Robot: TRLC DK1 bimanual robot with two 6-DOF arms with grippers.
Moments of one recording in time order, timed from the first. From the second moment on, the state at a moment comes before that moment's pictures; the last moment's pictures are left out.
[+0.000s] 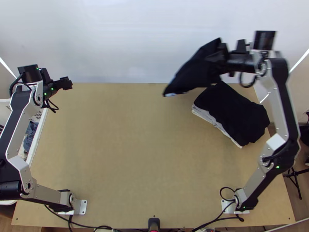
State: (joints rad) left arm 0.18 1.57 1.50 -0.47 -0.02 -0.11; right arm 0.08 1.88 2.20 -0.84 -0.75 0.74
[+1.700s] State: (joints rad) left arm 0.17 1.49 1.44 -0.46 0.01 -0.12; right arm -0.25 1.85 2.22 -1.03 -0.91 0.43
